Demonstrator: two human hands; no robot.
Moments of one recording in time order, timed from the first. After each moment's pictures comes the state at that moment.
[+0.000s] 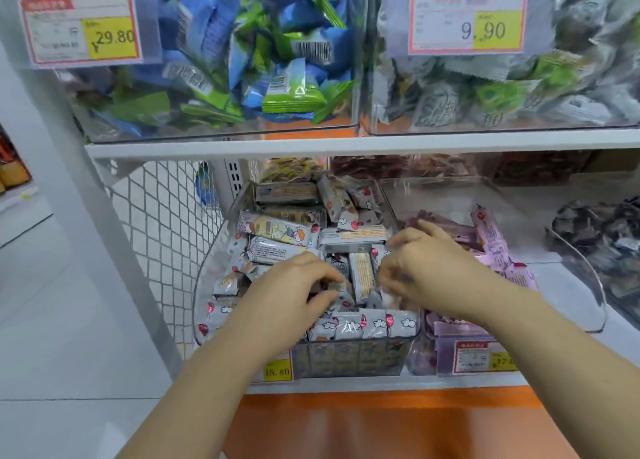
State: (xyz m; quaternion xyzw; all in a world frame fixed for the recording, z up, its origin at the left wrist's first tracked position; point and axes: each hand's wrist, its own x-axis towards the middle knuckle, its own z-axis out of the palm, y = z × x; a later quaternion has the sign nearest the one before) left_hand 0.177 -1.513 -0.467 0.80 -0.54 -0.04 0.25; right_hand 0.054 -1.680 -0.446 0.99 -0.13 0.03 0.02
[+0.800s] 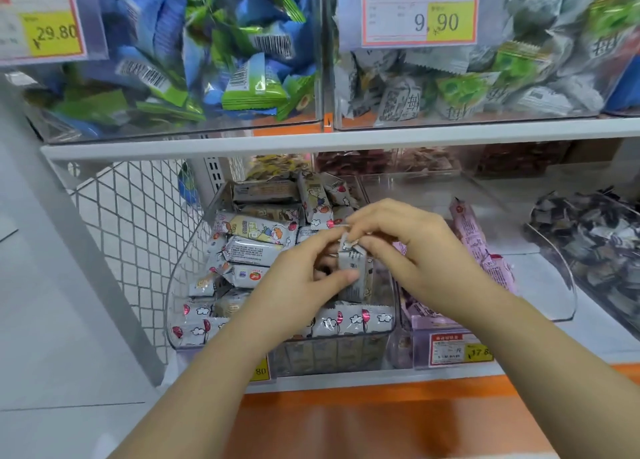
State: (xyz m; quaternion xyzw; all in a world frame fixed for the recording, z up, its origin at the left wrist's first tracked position) left_hand 0.152 -1.545 -0.460 0.73 -0.49 -0.16 0.46; right_hand 0.037 -1.673 -0.438 0.91 -0.02 0.34 -0.22
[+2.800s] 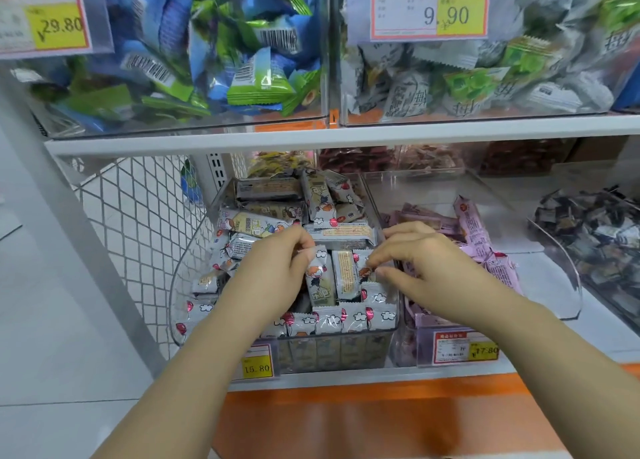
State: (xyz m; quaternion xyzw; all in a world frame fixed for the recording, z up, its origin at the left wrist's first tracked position) left_hand 0.176 -1.536 -0.460 0.83 -0.45 -0.05 0.33; right_hand 0.029 -1.693 -0.461 0.97 -0.09 0.18 -0.14
